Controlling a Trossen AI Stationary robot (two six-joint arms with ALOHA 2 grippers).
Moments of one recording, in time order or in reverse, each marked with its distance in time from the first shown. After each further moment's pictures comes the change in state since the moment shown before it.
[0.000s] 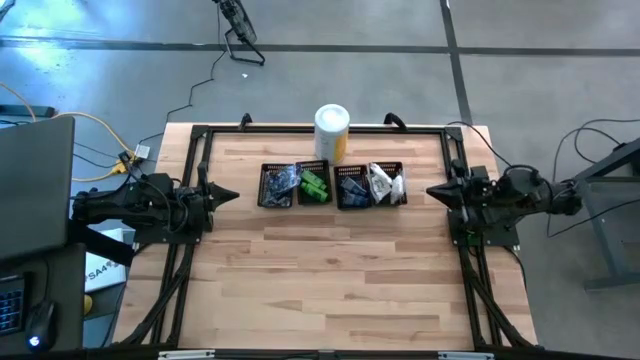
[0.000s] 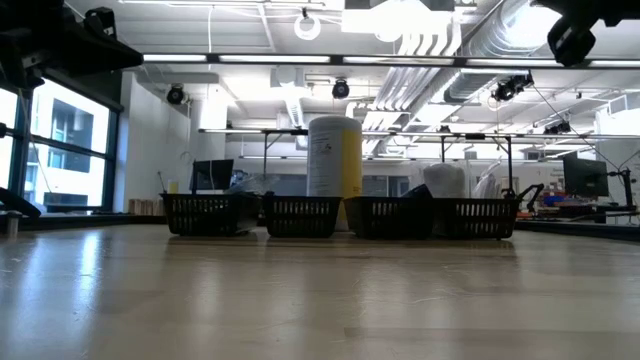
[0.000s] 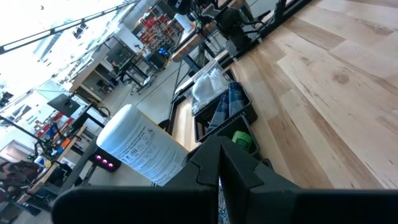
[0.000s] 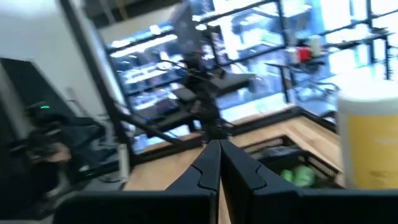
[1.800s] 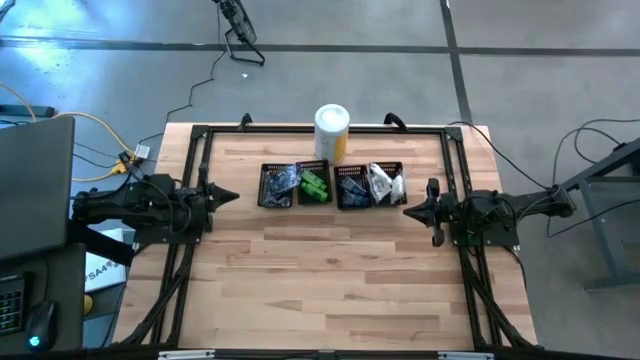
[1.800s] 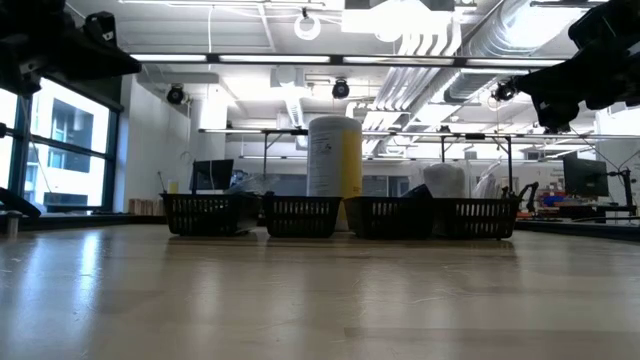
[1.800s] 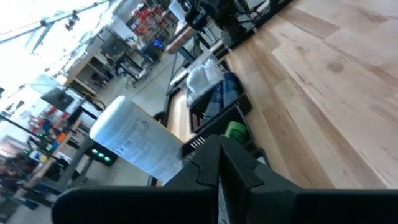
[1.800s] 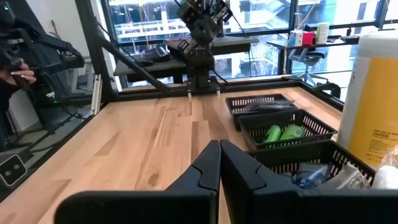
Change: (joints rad) left arm 0.000 0.000 0.000 -0.038 -0.009 0.000; right arm 0.000 -0.076 -0.383 0.176 -0.038 -0.192
